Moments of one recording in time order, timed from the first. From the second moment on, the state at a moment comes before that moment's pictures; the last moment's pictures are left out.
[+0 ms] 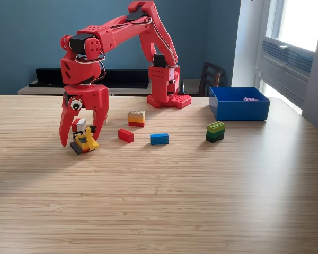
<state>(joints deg) 34.1 57.2 63.7 71.3 30.3</state>
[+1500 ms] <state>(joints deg) 31.0 60.6 50.6 86.5 28.0</state>
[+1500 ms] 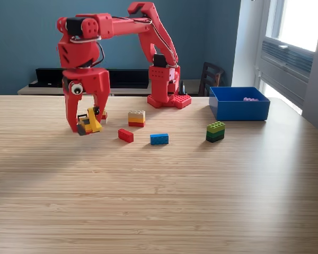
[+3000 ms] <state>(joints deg) -72.3 81.2 70.8 98.7 10.7</state>
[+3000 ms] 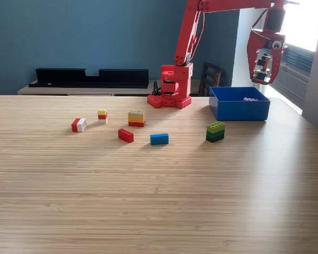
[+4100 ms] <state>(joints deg) -73.4 104.0 77.7 99.4 3.2</state>
